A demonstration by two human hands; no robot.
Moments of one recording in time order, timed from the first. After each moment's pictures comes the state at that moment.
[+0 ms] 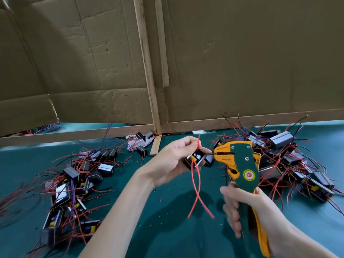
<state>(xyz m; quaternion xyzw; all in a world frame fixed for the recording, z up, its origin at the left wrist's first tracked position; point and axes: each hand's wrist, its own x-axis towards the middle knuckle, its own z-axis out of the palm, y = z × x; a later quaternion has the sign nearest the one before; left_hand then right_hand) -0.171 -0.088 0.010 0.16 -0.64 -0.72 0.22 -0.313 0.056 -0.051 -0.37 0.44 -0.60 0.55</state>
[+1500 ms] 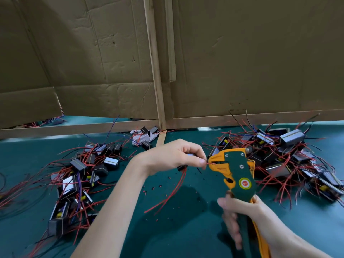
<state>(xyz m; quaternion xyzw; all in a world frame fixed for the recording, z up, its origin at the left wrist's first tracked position) -0.147 -0.096 0.030 0.22 -0.87 -0.44 0.07 -0.298 0.056 -0.060 -0.38 0.47 -0.54 0.58</state>
